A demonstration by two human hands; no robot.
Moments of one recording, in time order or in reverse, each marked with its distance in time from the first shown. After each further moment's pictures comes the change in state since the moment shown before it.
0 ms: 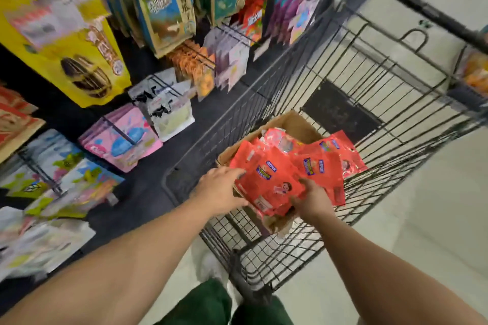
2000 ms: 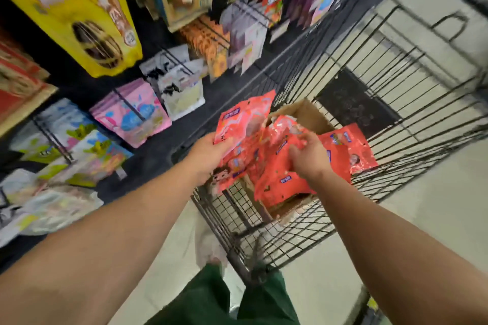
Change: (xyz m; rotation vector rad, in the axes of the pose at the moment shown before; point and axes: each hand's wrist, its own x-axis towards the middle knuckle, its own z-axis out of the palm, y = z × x) left_hand 0.010 -0.018 -0.013 -1.127 0.241 -0.283; right_hand 0.014 -0.068 -0.021 0.228 0.117 -0.174
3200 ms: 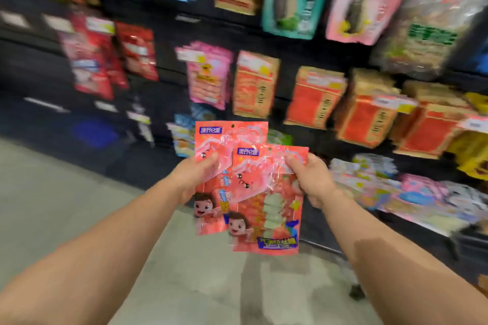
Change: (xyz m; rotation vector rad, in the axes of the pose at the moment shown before) left_hand -0.675 -0.357 -0.351 -0.713 0.959 0.100; right_hand -0.632 -0.147 0.288 0.118 -0.927 -0.736
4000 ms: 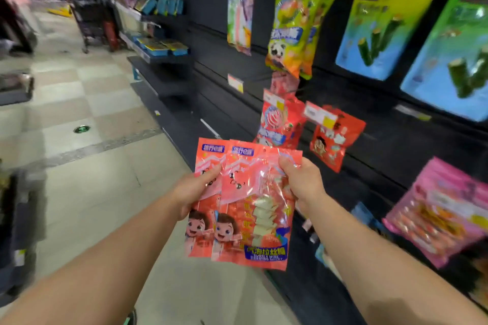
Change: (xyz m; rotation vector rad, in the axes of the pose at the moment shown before) left_hand 0.103 0.090 -0.464 -0.296 0.515 0.055; right_hand 0.147 -0.212 0.541 0.172 -0.570 -0.079
